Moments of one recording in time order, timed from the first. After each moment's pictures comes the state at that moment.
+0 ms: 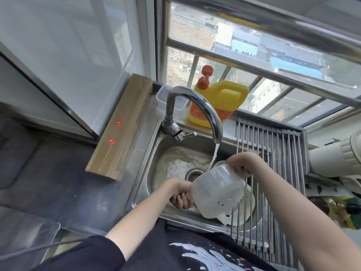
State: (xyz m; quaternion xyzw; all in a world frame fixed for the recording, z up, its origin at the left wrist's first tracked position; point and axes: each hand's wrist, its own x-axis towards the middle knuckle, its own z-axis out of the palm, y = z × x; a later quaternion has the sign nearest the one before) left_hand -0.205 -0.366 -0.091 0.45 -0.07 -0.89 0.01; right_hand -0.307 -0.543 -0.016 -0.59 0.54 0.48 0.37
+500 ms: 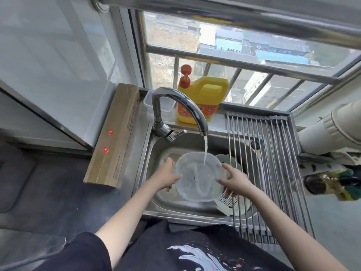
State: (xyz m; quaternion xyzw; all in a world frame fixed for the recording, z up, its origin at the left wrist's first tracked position) left_hand -0.173 -0.341 -0.086 0.77 -0.33 -0.50 0.21; right_hand -0.387 -0.462 -0.044 -0.70 0.51 0.15 0.47
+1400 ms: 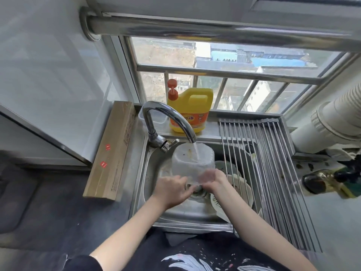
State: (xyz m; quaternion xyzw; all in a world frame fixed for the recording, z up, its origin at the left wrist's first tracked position) left_hand -0.207 -0.333 -0.073 0.73 -0.67 -0.01 0.15; right_hand -0.323 -0.451 -0.052 -0.03 0.60 -0.22 0.77
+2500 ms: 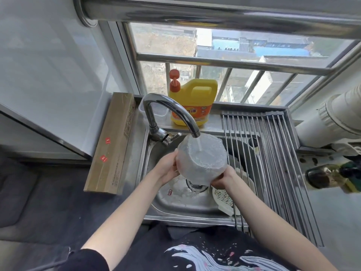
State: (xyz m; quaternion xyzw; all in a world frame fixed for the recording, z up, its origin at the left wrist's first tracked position) left_hand -0.179 -0.377 -0.054 0.58 -0.01 -0.66 0.48; right_hand -0.346 -0.471 -0.071 0.05 0.65 -0.10 0.75
